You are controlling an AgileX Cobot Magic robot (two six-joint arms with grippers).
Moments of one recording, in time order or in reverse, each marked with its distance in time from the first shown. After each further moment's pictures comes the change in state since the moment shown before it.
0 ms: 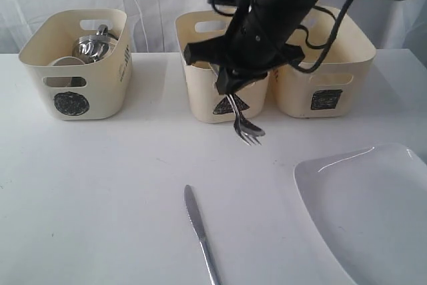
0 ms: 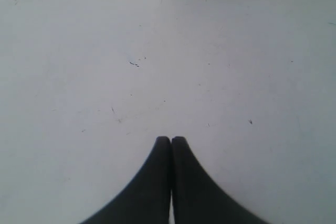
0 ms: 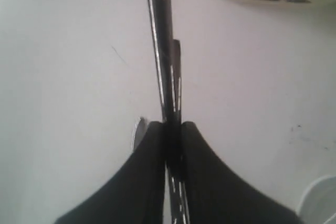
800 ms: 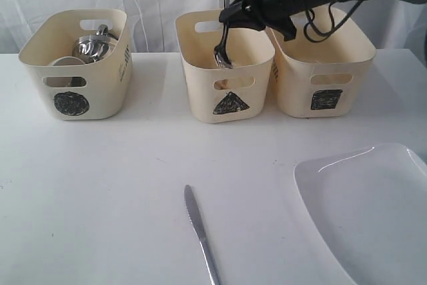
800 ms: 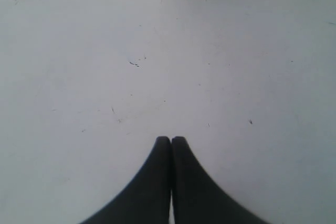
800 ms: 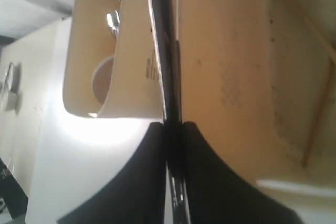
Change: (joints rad) left arm 0.000 0.000 0.000 0.000 0.000 0.000; right arm -0.281 0.214 -0.168 0.794 -0.201 -0.356
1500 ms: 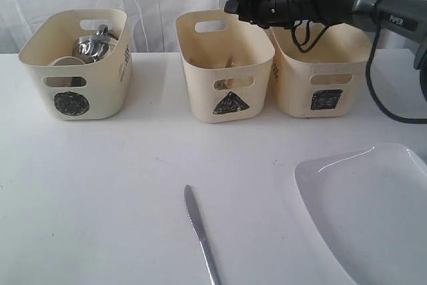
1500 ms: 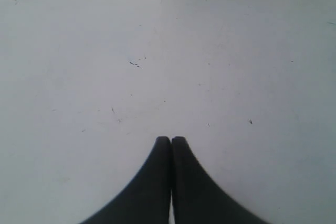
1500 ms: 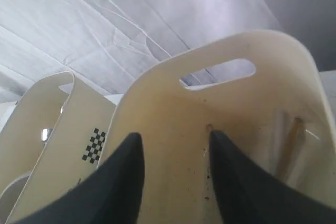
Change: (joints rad) left arm 0.000 0.000 0.000 0.000 0.000 0.000; right arm -0.005 0.263 -0.230 0.130 -0.311 -0.354
